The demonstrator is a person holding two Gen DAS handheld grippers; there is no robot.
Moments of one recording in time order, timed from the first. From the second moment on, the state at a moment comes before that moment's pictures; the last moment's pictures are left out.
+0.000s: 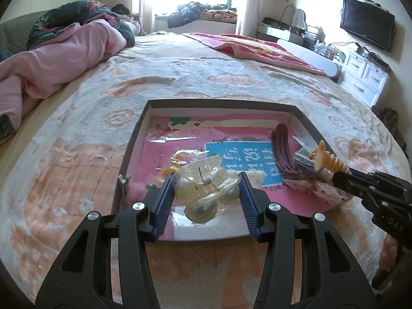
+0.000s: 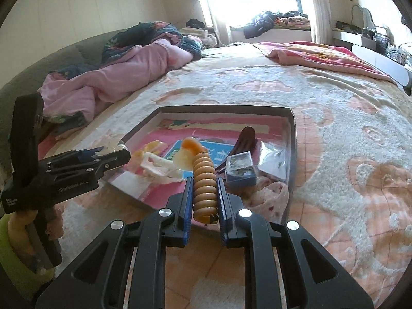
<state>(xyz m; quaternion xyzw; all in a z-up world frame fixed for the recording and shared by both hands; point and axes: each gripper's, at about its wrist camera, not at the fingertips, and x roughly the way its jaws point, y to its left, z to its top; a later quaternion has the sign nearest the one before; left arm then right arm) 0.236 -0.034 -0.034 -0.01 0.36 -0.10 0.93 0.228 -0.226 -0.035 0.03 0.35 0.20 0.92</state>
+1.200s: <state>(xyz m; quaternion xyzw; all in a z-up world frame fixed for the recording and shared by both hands) 0.259 -0.023 -0.063 -0.02 0.38 -0.08 0.92 0.261 -0.188 -0.063 -0.01 0.38 0.20 0.90</state>
